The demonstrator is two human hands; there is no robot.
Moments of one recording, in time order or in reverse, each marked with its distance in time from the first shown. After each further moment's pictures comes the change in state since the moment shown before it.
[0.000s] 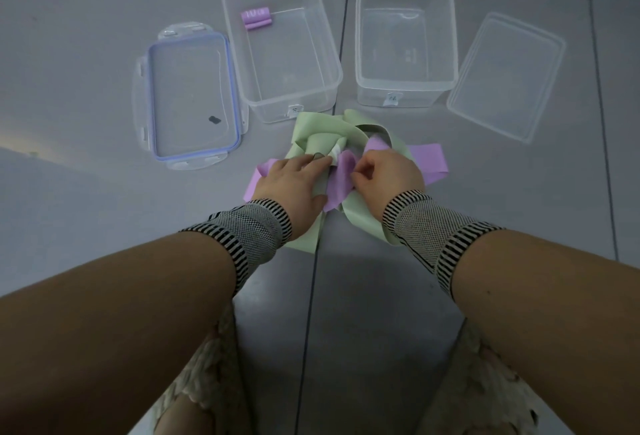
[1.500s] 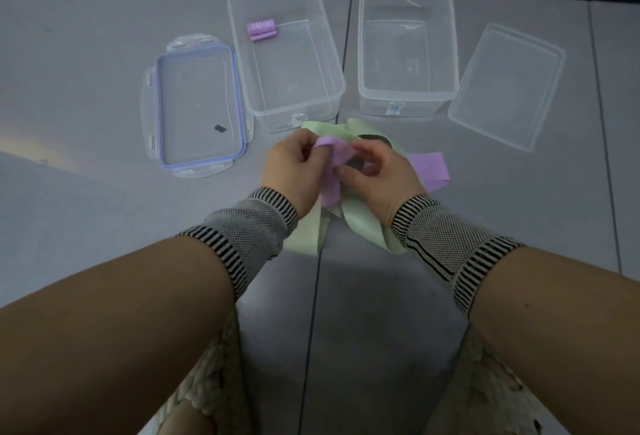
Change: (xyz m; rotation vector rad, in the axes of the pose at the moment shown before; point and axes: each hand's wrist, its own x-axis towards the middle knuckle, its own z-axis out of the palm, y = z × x) left_hand -0.002 0.033 -0.042 -0.795 0.359 -0.199; right_hand -0.011 -0.019 -0.013 0.730 -0.044 0.027
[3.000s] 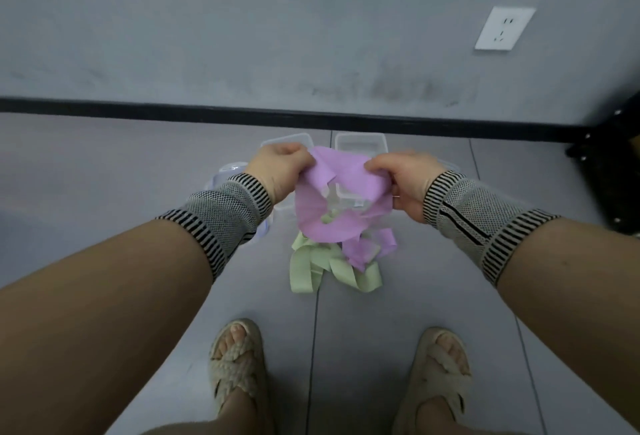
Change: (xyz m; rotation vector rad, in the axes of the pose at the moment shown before) left_hand -0.087 0.211 -0.138 -0.183 -0.096 0.015; right_hand -0.118 -0.219 -0.116 0.359 0.022 0.131
